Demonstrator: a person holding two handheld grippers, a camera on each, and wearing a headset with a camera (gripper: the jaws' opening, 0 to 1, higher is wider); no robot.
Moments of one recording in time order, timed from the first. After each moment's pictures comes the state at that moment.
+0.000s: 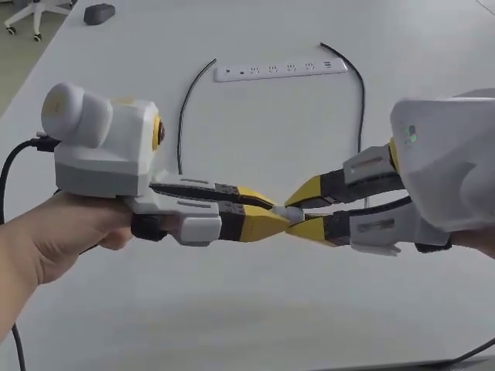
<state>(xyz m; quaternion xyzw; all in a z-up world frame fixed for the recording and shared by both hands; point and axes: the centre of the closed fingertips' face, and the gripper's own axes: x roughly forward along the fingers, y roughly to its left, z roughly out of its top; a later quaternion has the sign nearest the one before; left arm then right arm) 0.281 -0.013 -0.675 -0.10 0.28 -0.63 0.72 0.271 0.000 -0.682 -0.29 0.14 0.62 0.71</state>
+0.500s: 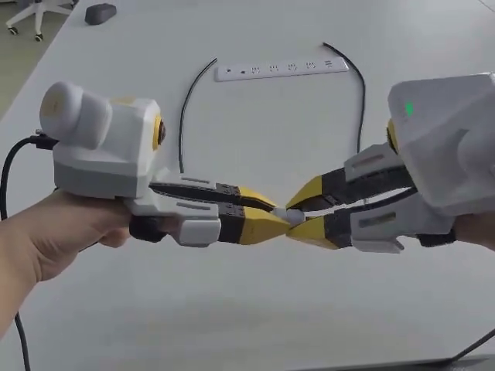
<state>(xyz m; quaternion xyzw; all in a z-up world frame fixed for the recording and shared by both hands) 0.275 -0.013 -0.671 -0.09 0.27 -0.64 0.71 0.268 0.001 -0.677 -0.23 0.19 0.63 0.71</state>
